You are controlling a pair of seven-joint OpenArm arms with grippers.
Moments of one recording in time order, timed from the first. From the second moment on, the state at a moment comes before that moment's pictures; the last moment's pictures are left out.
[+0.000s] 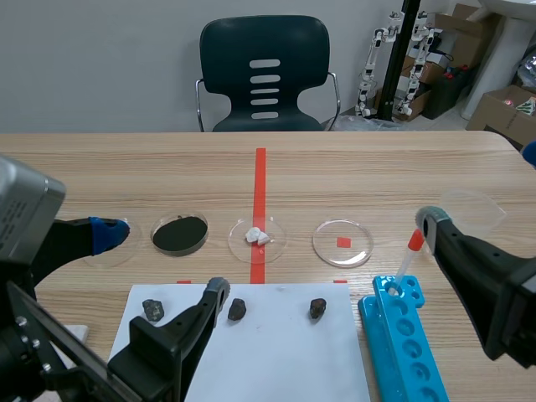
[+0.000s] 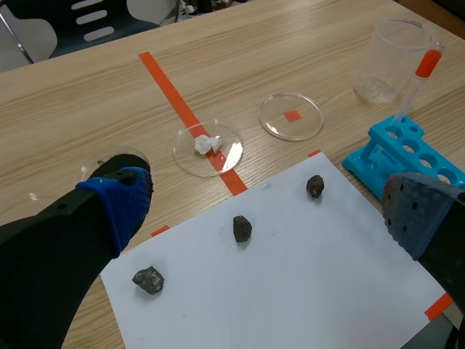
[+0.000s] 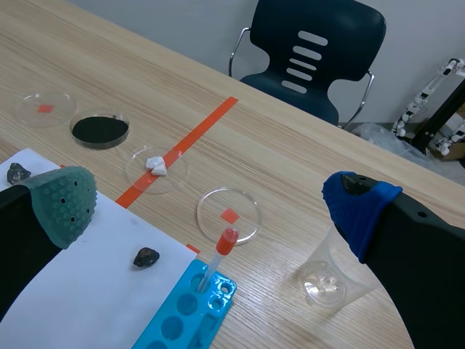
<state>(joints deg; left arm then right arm) 41.3 -44.8 23.6 126.2 -19.0 9.6 -6.1 -59.0 29.8 18.2 129.1 14.5 18.3 12.6</state>
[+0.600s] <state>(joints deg) 41.3 -44.8 23.5 126.2 -19.0 2.3 -7.2 -59.0 29.8 18.2 129.1 14.5 18.3 12.6</state>
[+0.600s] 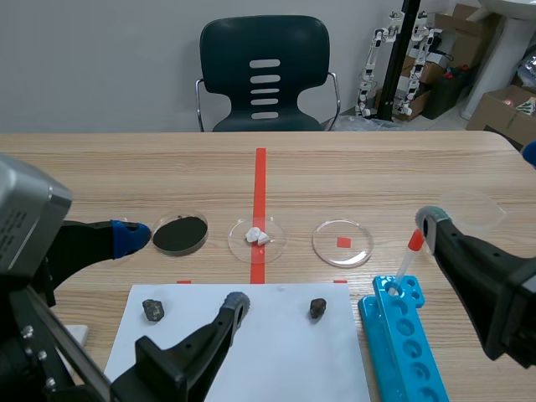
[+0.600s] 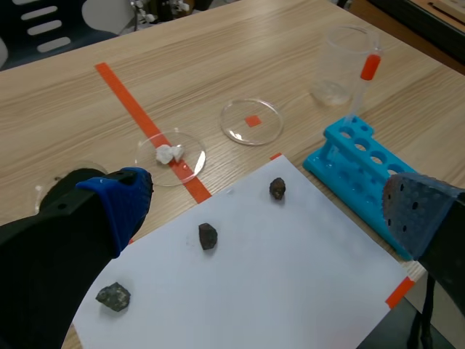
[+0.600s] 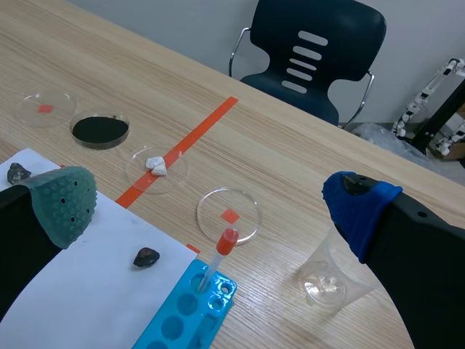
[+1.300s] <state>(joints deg) 43.5 -44.8 19.8 125.6 -19.0 1.0 -6.7 -59.0 29.8 18.2 129.1 14.5 18.3 12.6</state>
